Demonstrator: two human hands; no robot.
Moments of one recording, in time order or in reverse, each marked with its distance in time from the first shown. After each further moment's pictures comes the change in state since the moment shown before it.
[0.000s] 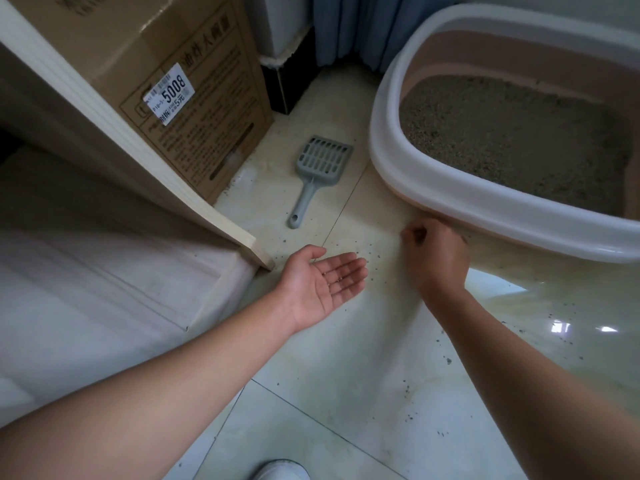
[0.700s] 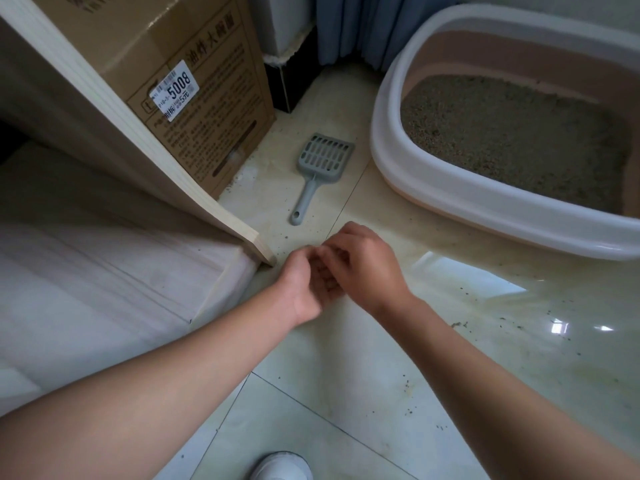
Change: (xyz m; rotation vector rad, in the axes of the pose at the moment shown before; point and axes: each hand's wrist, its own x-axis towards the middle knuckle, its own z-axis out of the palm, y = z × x) left_hand -0.001 0.001 0.004 0.128 0.159 0.070; right_hand -0.049 -0.069 0.011 0.199 -0.262 -0.551
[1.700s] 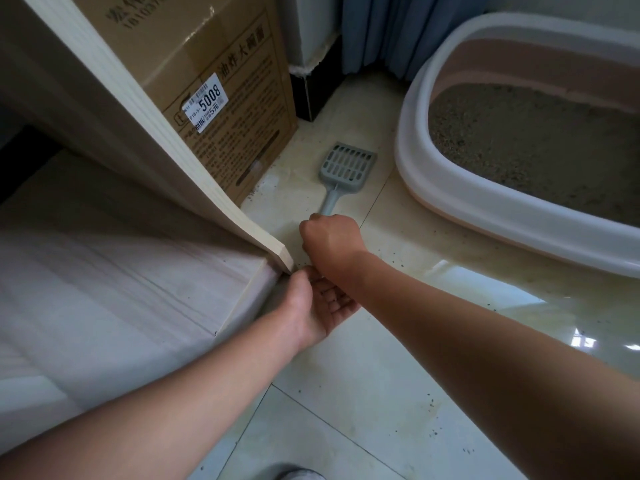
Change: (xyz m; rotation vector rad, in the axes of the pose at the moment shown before) left_hand -0.008 0.003 -0.027 -0.156 -0.017 -0.046; right_hand 0.086 -0.036 0.050 -0.595 -0.328 -0.146
